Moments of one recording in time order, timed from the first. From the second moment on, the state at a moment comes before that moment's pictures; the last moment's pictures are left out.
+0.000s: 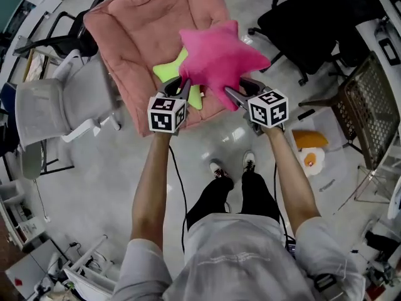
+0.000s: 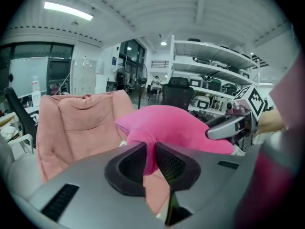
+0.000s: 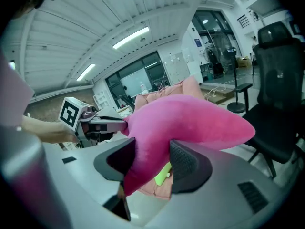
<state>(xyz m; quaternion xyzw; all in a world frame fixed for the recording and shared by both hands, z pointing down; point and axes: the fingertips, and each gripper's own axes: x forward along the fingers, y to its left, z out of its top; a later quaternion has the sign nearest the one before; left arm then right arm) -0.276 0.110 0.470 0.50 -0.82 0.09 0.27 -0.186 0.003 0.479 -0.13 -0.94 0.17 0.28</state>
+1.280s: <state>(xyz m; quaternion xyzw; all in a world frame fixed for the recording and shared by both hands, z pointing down) 0.340 -0.324 0.656 0.78 -0.48 0.20 0.35 0.481 -0.329 0.643 0.26 -0.85 0.35 0.29</state>
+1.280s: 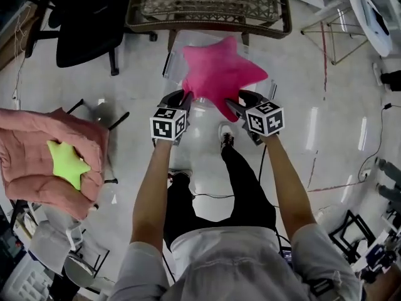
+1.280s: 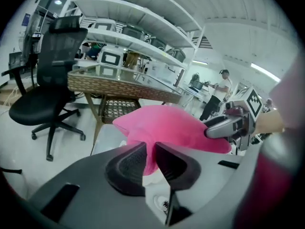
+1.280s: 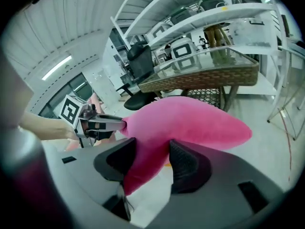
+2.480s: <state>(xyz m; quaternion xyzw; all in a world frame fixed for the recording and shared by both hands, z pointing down) 0.449 -0.368 0.775 0.76 -0.44 0.33 0.35 0.632 -0.358 0.769 0.34 -0.79 0.38 0.35</state>
